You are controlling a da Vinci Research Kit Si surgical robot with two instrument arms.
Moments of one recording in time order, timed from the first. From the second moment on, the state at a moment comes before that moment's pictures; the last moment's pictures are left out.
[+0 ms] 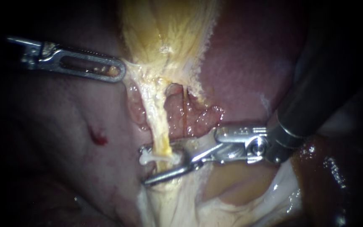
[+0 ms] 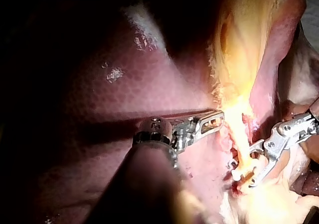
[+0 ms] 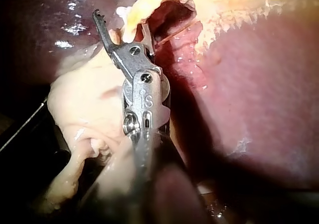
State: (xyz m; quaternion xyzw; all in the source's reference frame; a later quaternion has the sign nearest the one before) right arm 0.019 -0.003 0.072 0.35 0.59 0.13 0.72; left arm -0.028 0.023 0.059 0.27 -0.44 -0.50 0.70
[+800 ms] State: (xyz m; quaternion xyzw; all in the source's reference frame) right arm 0.009 0.001 0.067 0.26 0.60 0.09 0.75; left arm -0.028 0.023 0.059 0.27 -0.44 -0.50 0.70
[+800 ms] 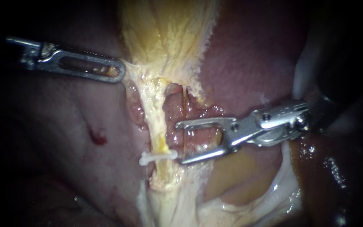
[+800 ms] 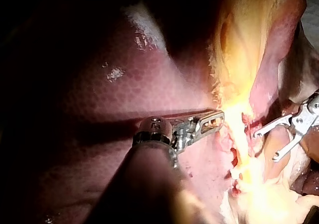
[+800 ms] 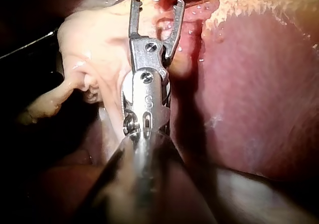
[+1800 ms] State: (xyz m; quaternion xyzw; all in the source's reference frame) right arm 0.003 0.003 0.062 0.25 0.61 0.08 0.75; left arm -0.029 0.022 0.060 0.27 -0.44 -0.50 0.70
